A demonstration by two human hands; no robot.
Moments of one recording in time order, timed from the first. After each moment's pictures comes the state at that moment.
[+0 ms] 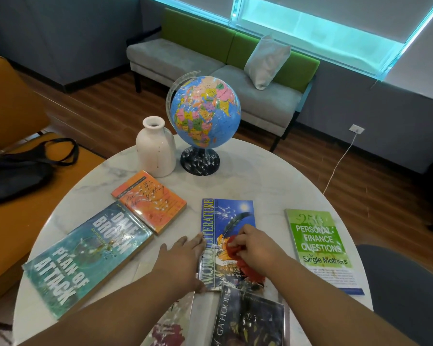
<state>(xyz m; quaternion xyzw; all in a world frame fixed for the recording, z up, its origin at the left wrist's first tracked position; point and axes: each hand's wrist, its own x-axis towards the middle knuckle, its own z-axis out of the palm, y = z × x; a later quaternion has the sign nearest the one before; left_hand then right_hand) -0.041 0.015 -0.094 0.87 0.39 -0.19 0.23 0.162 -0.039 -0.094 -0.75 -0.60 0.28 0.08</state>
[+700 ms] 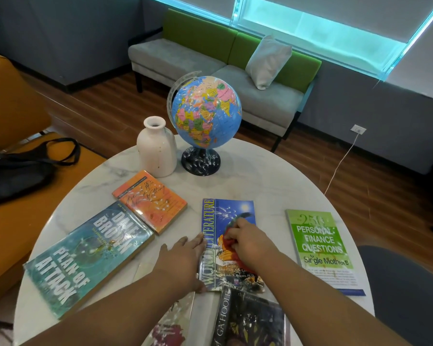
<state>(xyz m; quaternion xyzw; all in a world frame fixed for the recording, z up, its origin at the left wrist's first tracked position) -0.041 0.015 -0.094 0.87 0.39 -0.19 0.23 0.155 -0.025 -0.092 -0.74 -0.64 0.20 0.02</state>
